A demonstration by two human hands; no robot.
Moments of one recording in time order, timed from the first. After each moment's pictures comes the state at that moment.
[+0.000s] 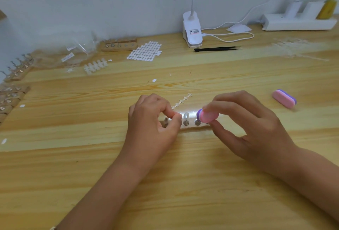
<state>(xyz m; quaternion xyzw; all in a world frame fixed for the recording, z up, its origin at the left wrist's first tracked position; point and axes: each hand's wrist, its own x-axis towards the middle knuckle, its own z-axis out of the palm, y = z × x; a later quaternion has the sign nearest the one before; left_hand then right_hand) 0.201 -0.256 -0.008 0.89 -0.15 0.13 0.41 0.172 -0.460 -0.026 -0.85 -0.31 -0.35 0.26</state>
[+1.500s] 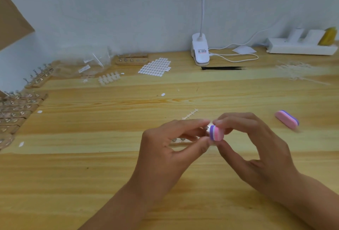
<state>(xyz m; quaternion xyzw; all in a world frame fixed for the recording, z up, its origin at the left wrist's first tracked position) 0.172 -0.261 0.008 0.77 -0.23 0.14 0.58 0.162 -0.453 -0.021 -0.79 -0.32 -0.33 0.39</state>
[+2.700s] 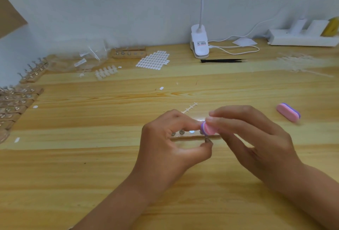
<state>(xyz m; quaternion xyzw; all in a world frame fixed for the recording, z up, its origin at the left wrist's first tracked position) 0.174 -0.265 0.008 0.80 -0.23 0.15 0.53 0.165 -0.457 -0.019 -0.82 -0.33 -0.35 0.31</state>
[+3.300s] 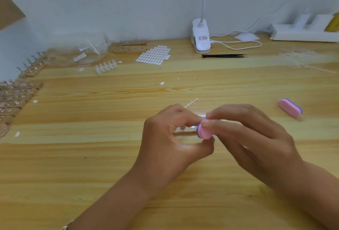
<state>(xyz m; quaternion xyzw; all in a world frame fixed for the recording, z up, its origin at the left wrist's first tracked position) 0.173 -0.266 0.008 0.82 -0.24 0.14 0.51 0.162 -0.453 -0.019 -0.82 -0.36 -0.36 0.28</state>
